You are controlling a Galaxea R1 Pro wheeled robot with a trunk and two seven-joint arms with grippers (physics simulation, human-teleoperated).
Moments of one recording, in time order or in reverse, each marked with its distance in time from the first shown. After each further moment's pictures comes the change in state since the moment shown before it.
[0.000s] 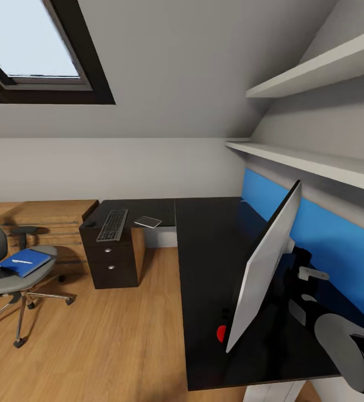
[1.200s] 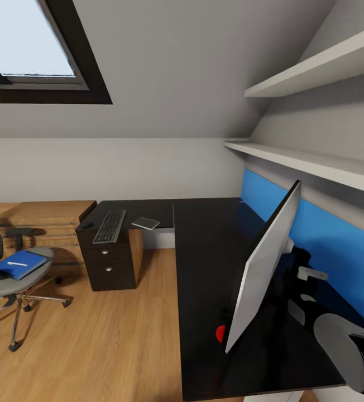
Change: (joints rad) left arm 0.008 -0.038 -0.001 0.039 -0.004 -0.164 -0.160; right arm 0.000 0.004 0.011 0.000 -0.011 -0.002 -0.003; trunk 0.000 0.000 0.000
